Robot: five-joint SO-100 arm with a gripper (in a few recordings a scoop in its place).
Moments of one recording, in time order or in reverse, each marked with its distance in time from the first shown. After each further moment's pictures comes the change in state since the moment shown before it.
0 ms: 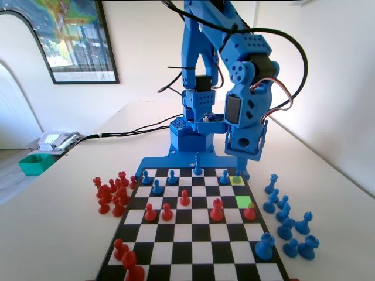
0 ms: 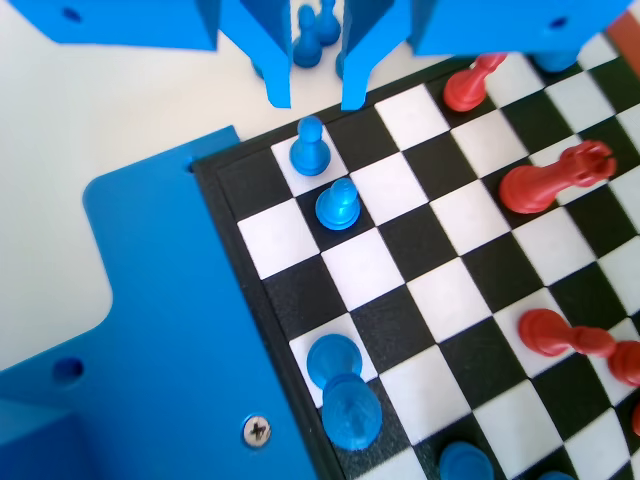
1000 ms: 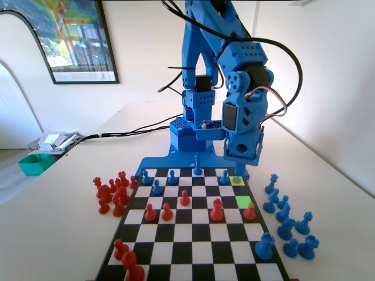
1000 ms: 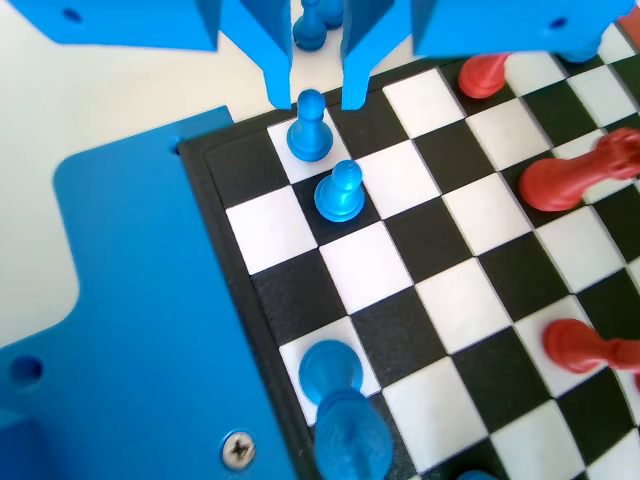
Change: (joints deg) arm 0.1 -2.8 3.1 -6.5 -2.0
